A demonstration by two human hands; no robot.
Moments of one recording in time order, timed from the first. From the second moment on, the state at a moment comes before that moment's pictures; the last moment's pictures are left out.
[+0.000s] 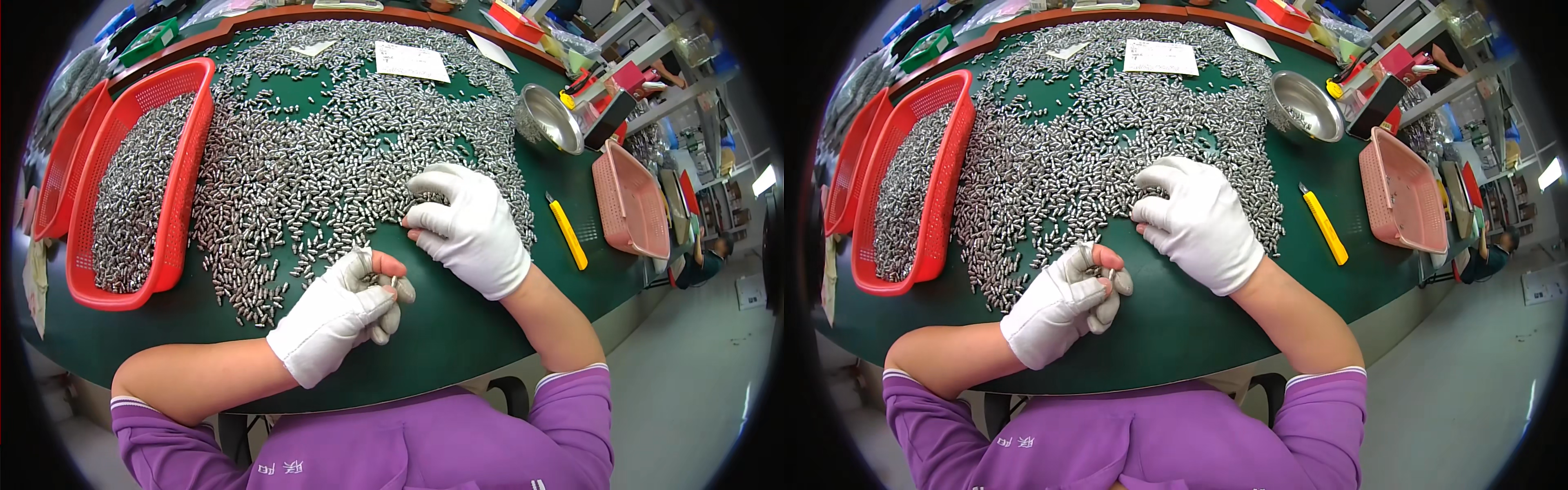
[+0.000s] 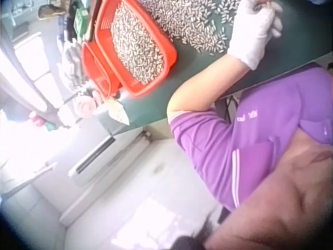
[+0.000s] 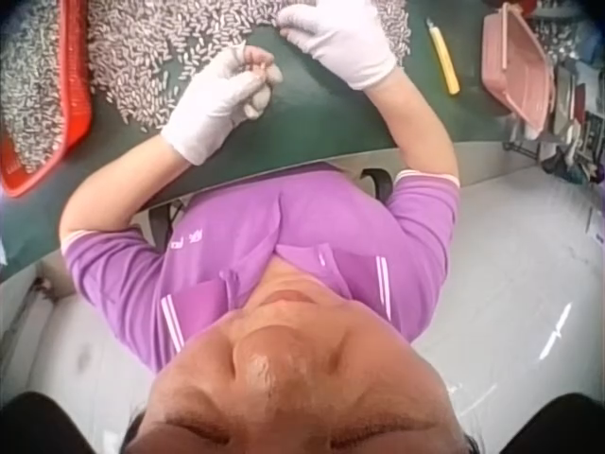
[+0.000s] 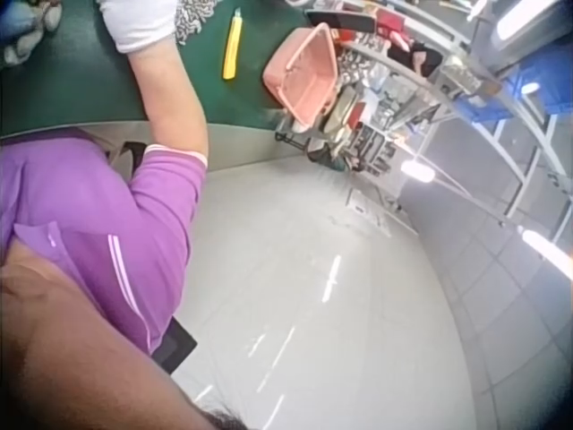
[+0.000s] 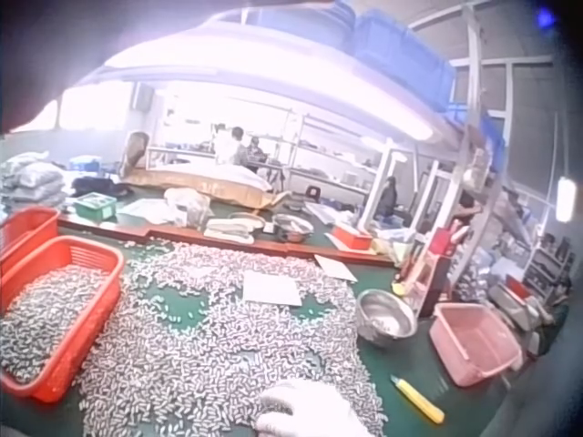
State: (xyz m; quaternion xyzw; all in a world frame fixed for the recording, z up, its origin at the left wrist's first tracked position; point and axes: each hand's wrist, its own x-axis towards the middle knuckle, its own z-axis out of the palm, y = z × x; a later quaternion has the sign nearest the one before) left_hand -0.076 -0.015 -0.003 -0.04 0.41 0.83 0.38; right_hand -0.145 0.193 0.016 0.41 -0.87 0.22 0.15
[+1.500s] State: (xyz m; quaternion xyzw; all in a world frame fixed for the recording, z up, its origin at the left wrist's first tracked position) left_hand -0.076 -0.016 -0.004 -0.05 0.41 0.83 0.39; right_hand -0.150 0.193 0.013 0.44 -0.85 0.22 0.19
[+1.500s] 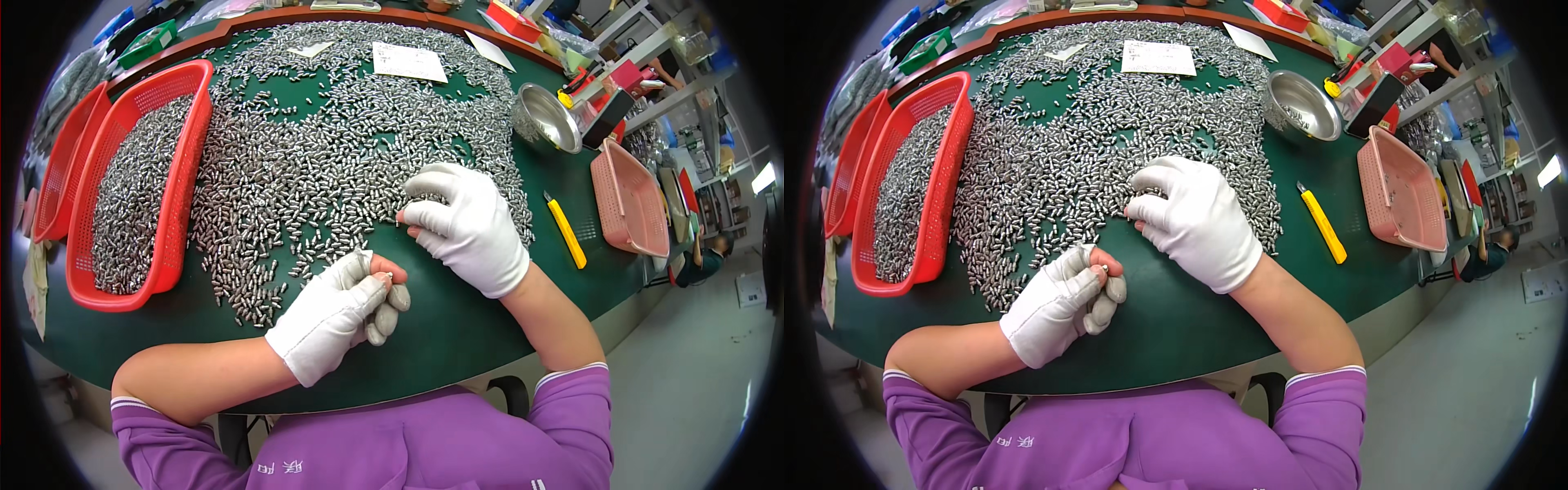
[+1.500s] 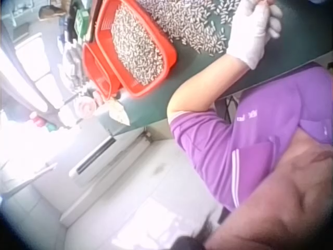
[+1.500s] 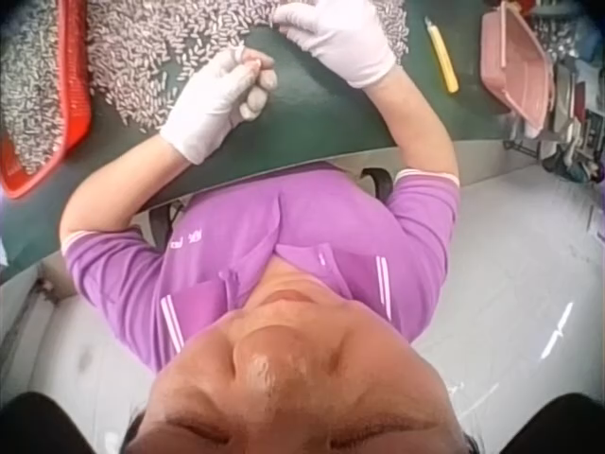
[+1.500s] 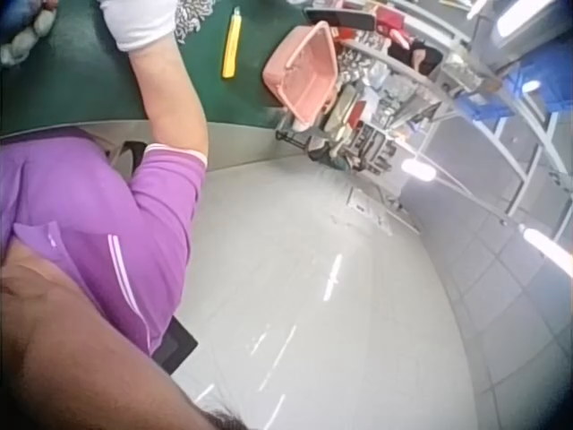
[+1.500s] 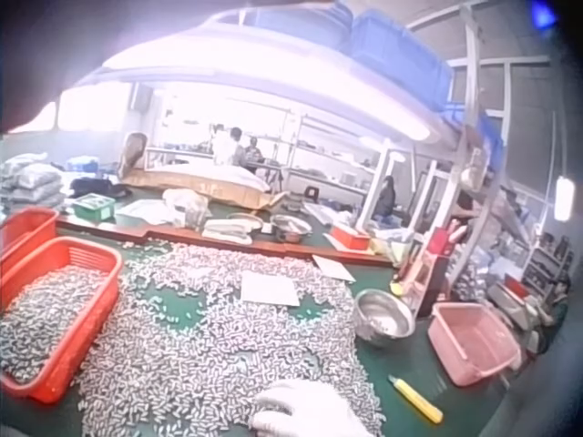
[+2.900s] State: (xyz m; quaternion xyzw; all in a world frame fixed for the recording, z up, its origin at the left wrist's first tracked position) left_hand -0.077 -0.016 -0.003 -0.05 0.41 0.82 0.39; right_hand -0.140 0.189 0.016 0.41 -0.86 0.28 0.13
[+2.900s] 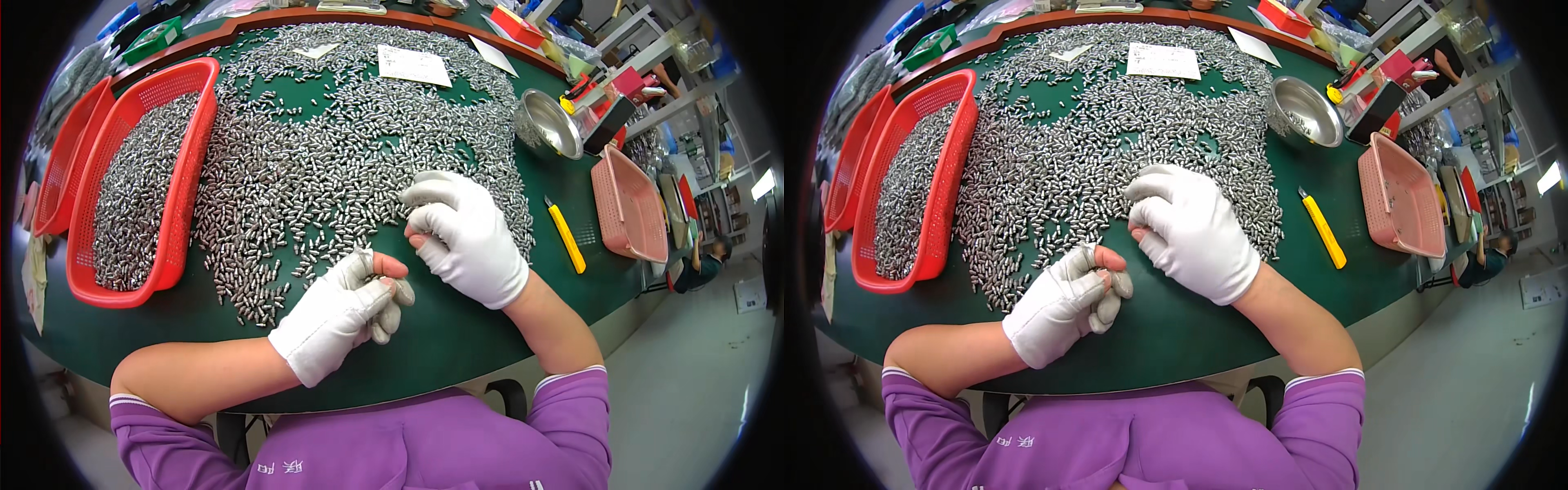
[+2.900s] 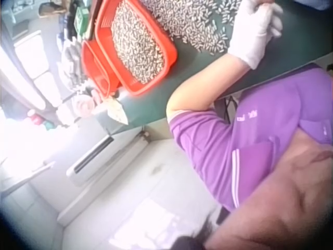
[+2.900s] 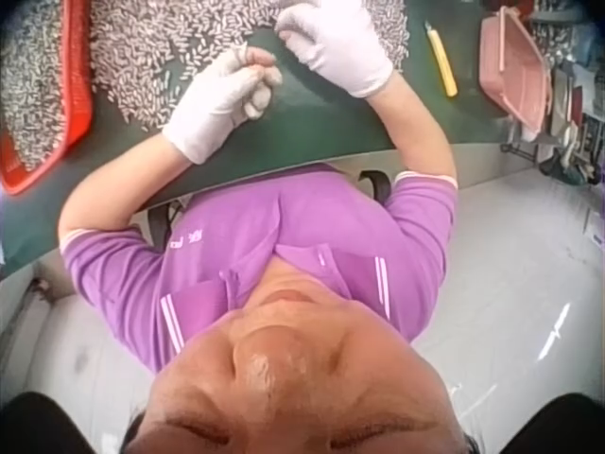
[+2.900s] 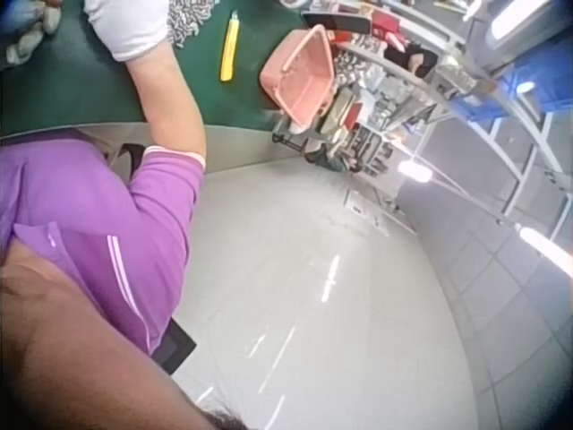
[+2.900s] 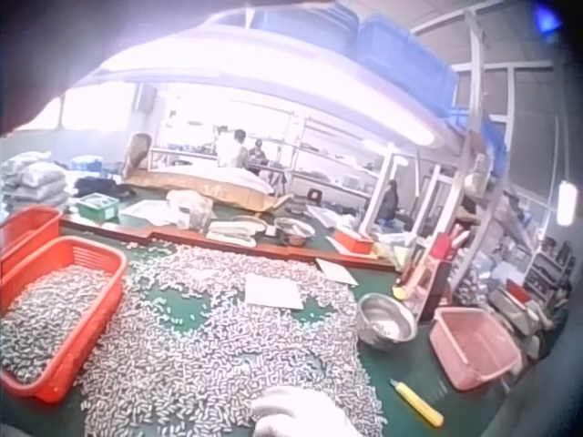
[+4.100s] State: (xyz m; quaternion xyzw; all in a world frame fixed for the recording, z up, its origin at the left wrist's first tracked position) left_hand -0.076 -0.015 -0.005 -0.03 0.39 0.83 0.39; right_hand -0.145 0.184 0.009 0.41 -0.87 0.24 0.17
